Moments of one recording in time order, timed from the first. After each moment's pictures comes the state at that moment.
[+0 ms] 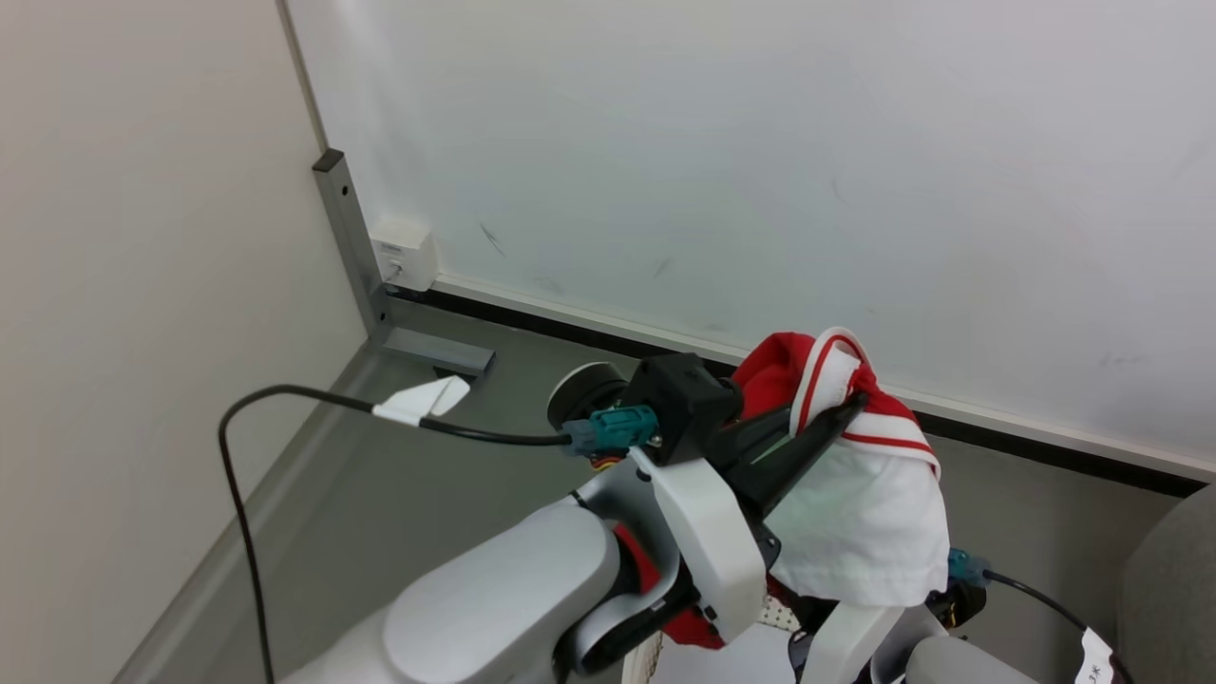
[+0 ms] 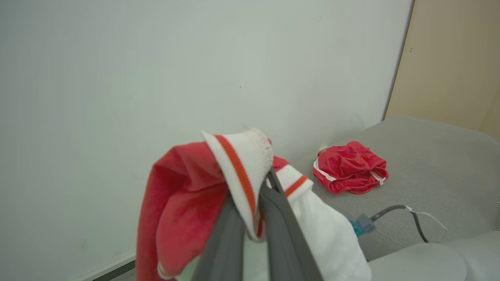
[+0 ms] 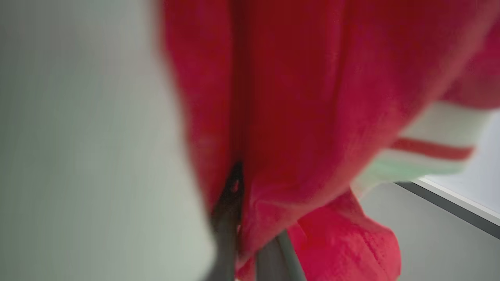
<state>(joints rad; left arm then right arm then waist) -0.81 0.21 -1.04 0.11 -0.72 0.00 -0.02 -0.56 -0.19 0.97 0.67 0.89 0.13 -0.23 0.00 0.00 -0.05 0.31</state>
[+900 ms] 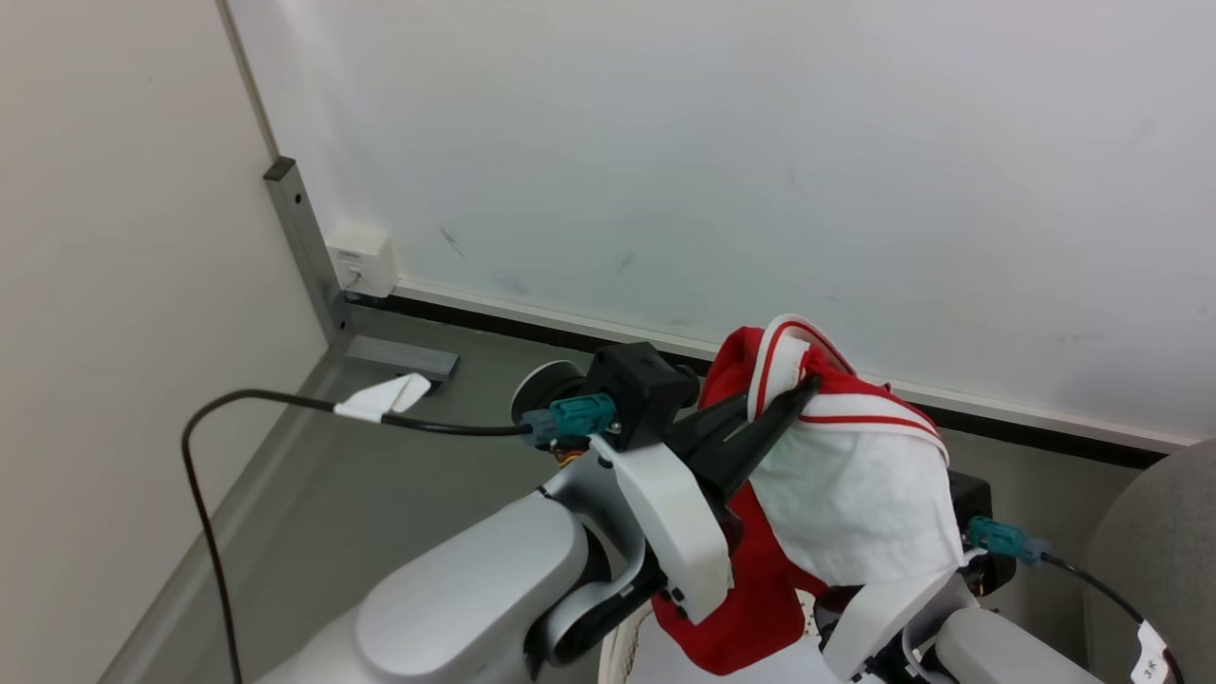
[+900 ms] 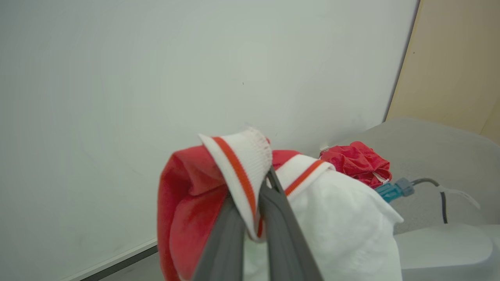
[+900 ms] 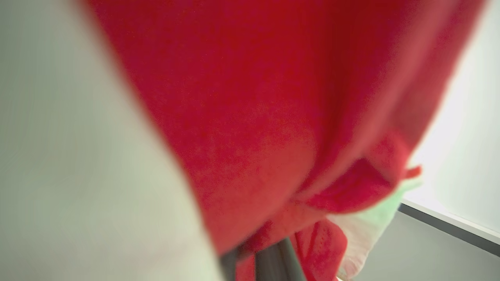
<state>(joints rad) -0.80 0.24 -1.02 0.13 -0.75 0.02 -0.04 -0.56 -0.23 0.91 0.59 0.91 0.13 -0.26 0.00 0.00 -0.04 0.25</state>
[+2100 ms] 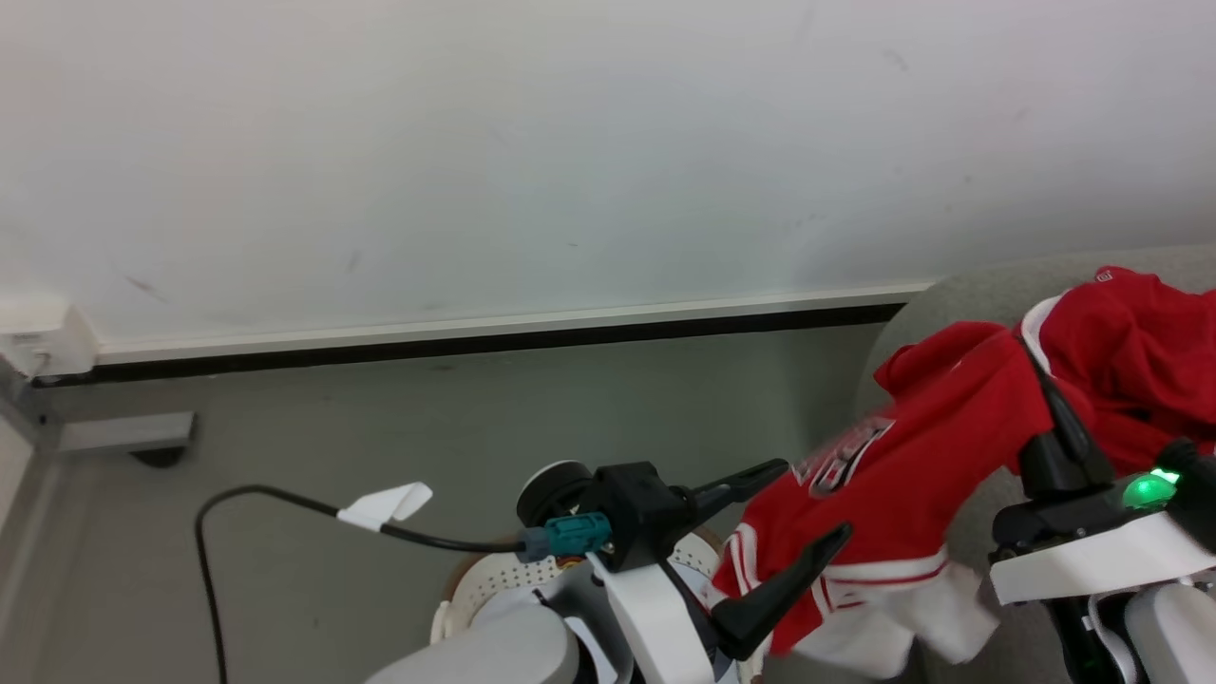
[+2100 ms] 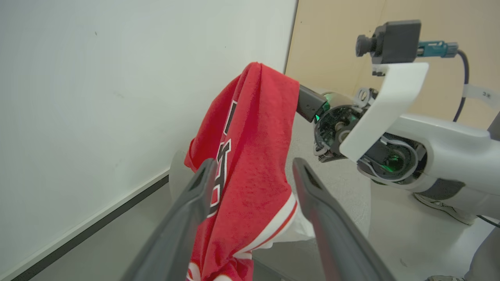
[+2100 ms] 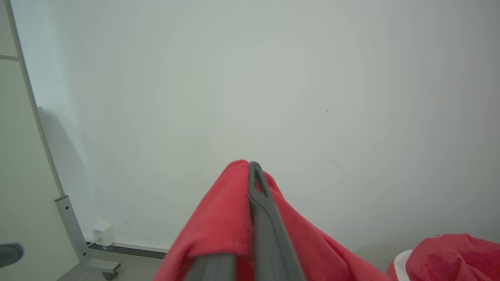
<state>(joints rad) -0.67 0.31 -1.10 0.03 -0.73 0.05 -0.08 -0.30 -0.25 0.26 0.16 0.55 0.13 -0.26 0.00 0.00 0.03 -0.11</state>
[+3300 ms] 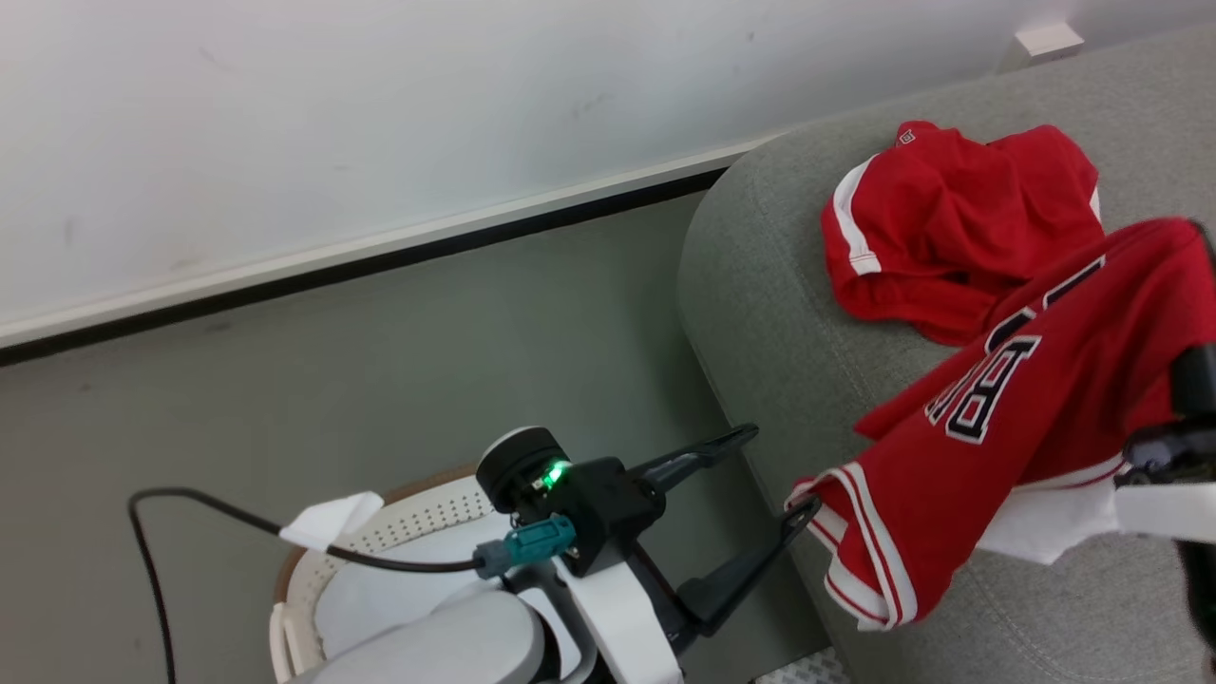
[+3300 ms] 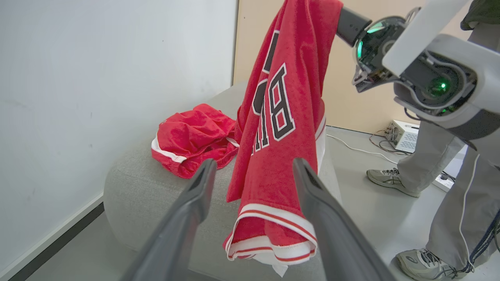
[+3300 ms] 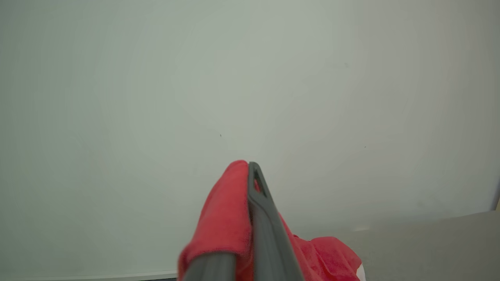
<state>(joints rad) -0.71 0.39 -1.11 -0.04 -0.65 0.04 -0.13 -0.27 -0.21 -0.01 -0.18 0.43 0.13 -0.07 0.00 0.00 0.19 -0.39</state>
